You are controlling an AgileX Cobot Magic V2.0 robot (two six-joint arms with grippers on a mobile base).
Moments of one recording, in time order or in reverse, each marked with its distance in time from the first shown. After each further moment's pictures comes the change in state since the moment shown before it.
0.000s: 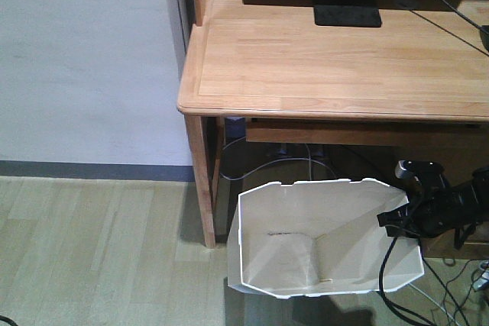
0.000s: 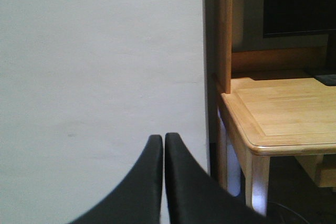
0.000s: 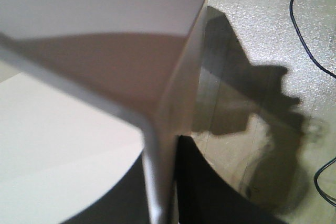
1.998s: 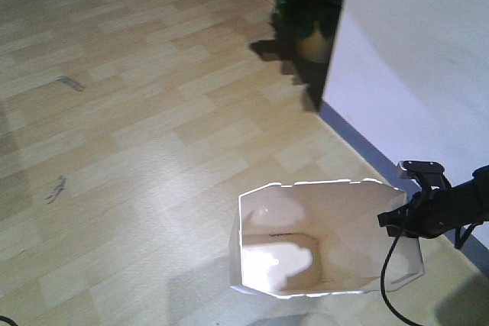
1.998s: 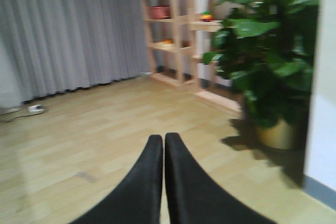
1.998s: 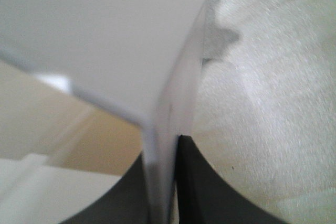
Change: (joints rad) left arm 0.000 0.000 0.000 0.000 0.000 0.000; right arm 0.000 0.000 0.000 0.000 -0.007 0.000
